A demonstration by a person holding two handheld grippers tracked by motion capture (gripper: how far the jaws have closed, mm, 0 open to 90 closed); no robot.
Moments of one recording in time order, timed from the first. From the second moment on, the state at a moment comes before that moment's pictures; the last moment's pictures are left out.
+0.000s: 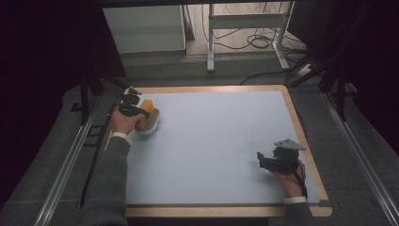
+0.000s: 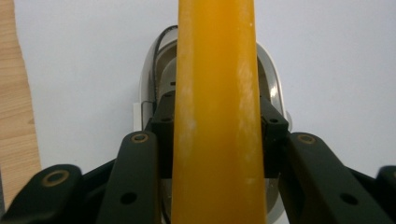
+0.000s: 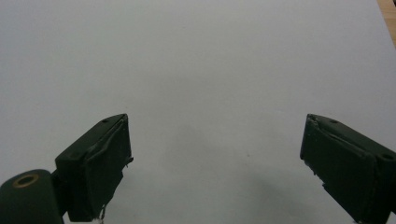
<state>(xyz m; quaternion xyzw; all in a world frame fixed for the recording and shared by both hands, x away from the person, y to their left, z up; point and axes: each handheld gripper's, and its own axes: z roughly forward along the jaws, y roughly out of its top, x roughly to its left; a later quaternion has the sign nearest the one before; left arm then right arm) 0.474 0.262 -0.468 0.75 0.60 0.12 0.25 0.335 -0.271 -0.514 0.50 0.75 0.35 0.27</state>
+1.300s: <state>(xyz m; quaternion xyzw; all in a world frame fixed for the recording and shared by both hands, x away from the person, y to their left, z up) 0.362 0.255 -0.473 0.78 0.51 0.13 0.34 0.334 -0.274 -0.509 0.50 0.74 0.35 0.28</state>
